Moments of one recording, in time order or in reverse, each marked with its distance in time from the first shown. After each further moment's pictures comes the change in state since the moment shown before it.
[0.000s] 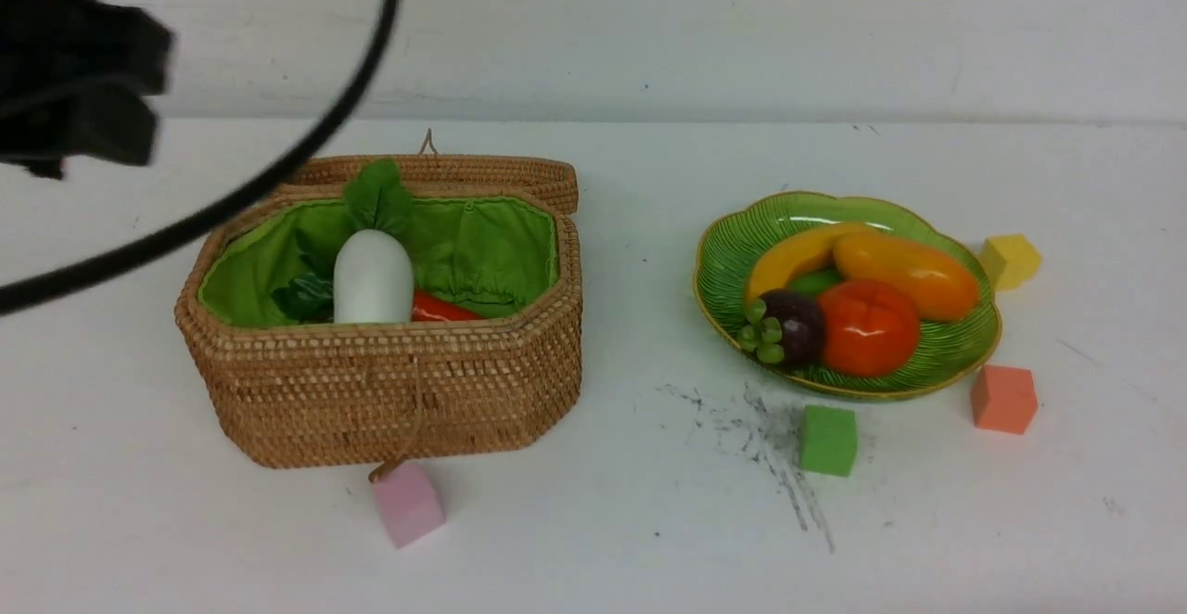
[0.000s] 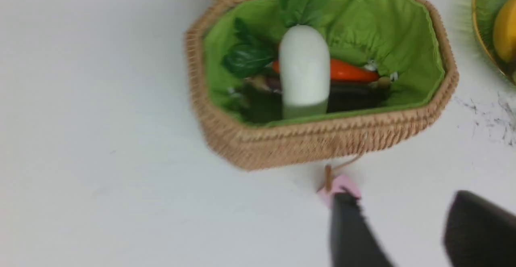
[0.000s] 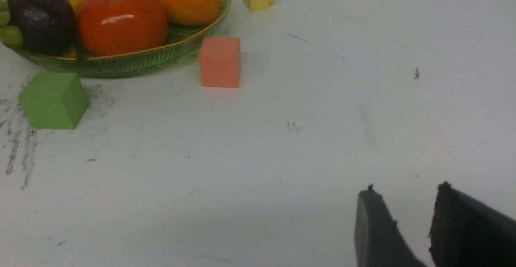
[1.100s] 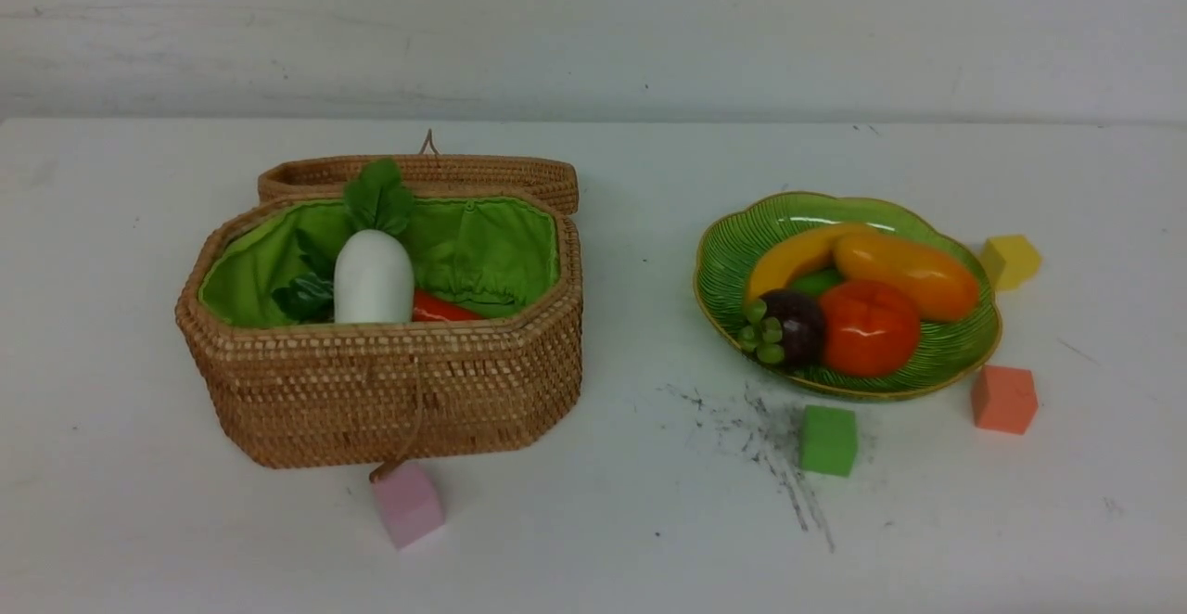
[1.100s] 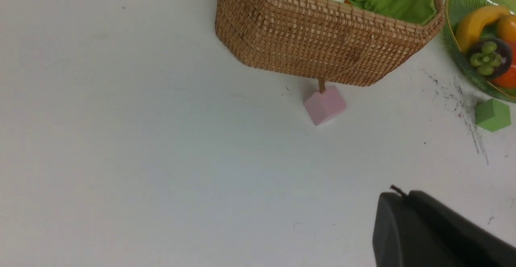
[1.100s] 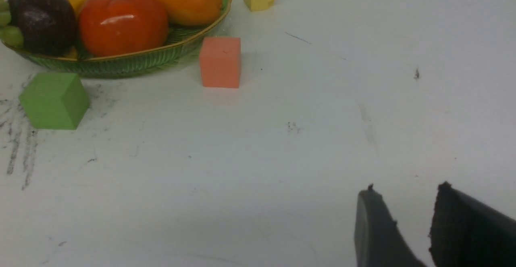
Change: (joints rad) right arm 0.000 0.000 0.000 0.001 0.000 0.000; left arm 0.000 -0.657 0.502 -0.051 0.021 -0.269
